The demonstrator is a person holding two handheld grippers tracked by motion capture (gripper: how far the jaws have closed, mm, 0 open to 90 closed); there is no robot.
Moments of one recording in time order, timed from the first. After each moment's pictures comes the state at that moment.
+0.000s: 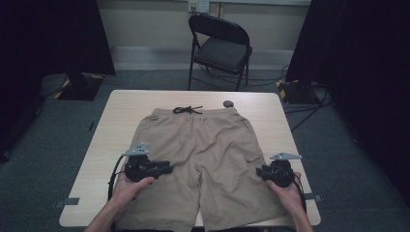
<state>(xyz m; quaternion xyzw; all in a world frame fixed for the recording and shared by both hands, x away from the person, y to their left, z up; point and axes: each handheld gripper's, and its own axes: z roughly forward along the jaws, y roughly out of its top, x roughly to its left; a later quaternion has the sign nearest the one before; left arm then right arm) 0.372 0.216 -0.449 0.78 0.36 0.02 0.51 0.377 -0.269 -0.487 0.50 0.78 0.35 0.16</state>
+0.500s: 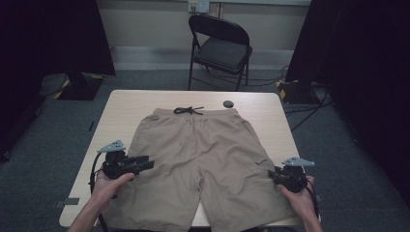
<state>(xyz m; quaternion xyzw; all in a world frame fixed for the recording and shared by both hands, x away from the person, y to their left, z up) 0.367 0.270 -0.435 0.75 0.40 0.04 0.52 0.365 -0.304 -0.489 0.50 0.77 0.32 0.21</state>
